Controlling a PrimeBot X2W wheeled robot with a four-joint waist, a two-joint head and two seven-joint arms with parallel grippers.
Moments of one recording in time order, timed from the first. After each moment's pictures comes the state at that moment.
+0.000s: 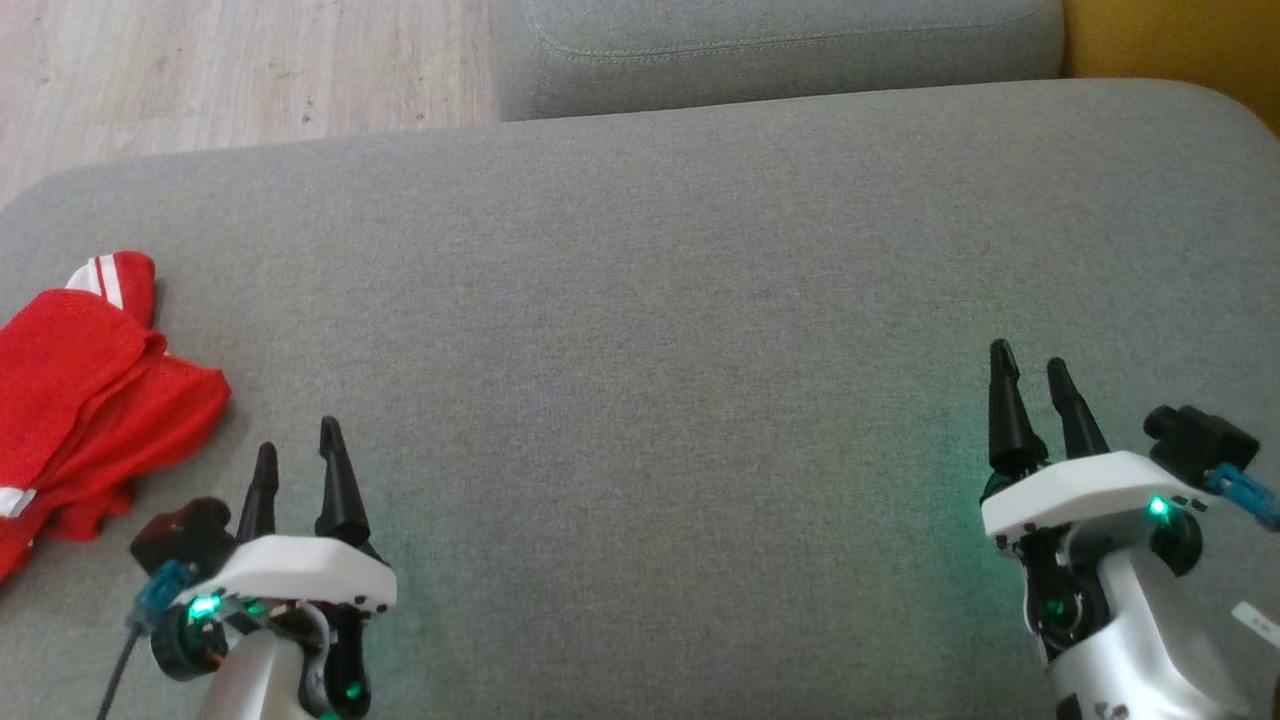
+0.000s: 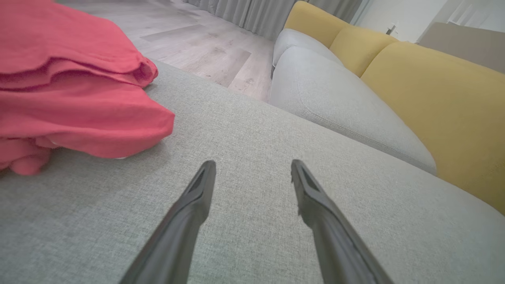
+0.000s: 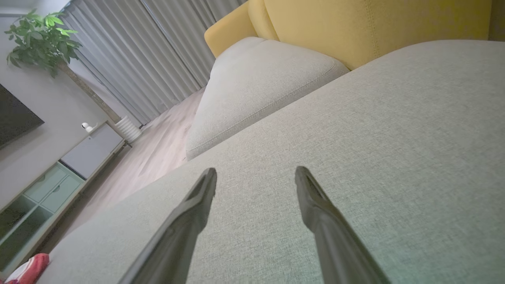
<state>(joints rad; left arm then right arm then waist) -0.22 0.08 -0.08 0.51 -0.55 -0.03 -0.14 -0.27 -0.07 0.03 0.54 0.56 0.13 -0.13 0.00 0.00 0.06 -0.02</state>
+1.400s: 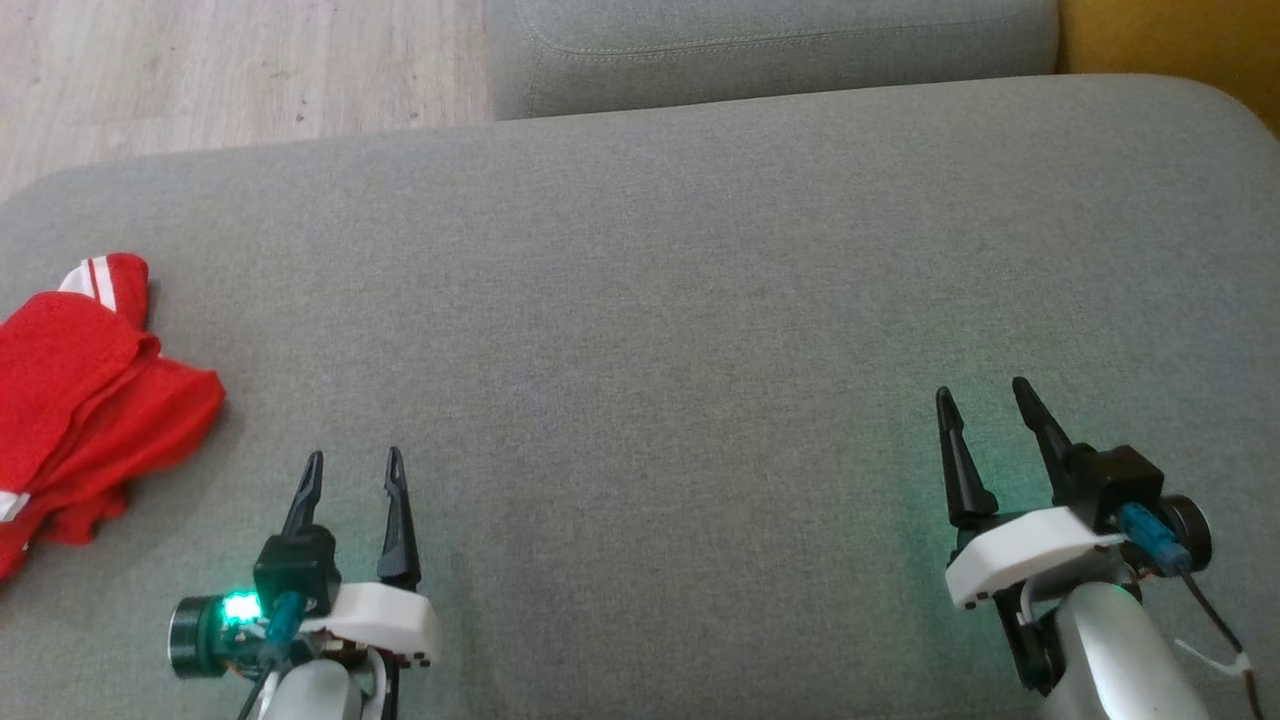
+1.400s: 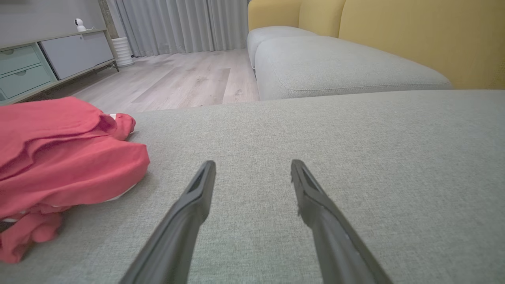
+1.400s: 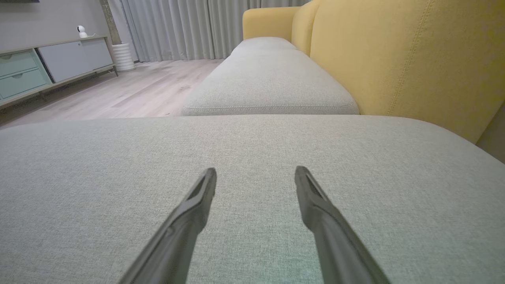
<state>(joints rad) -0.18 0.05 -0.11 0.54 -0.09 0.06 -0.25 -0.19 -0.05 0.03 0.51 0.03 0.13 -0.25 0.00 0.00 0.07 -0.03</state>
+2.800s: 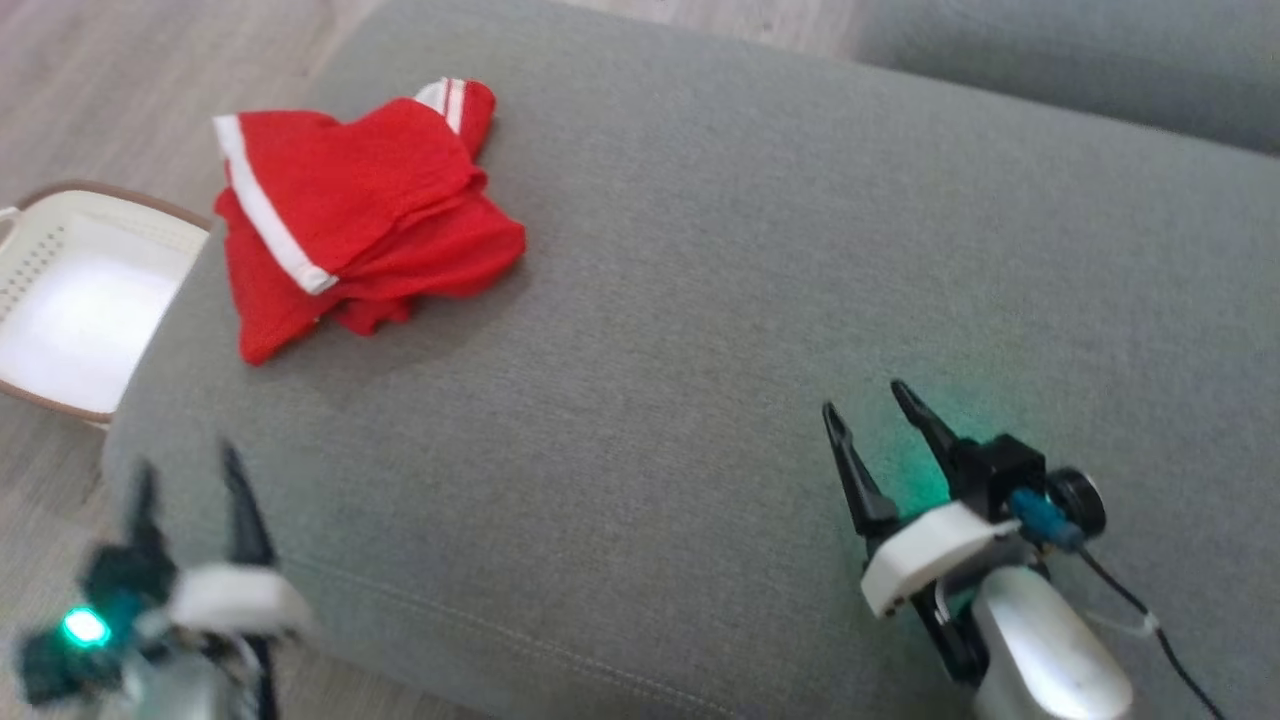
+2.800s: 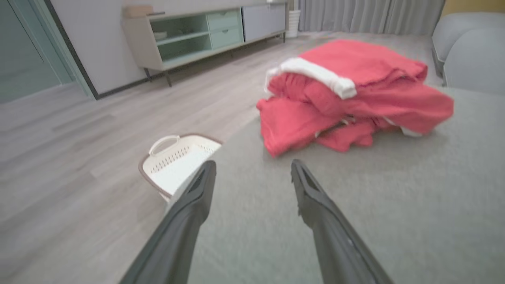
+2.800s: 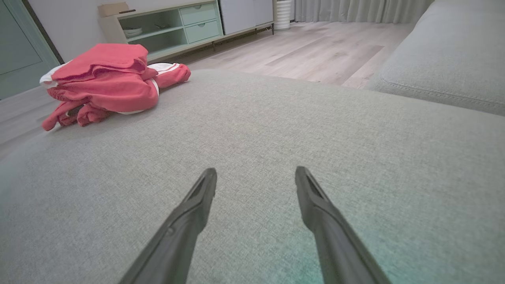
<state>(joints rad) -0.19 0.10 0.14 0.56 -0.11 0.03 -0.25 -0.26 -0.05 0.26 0.59 0.08 0.13 -0.25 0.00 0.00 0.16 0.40</state>
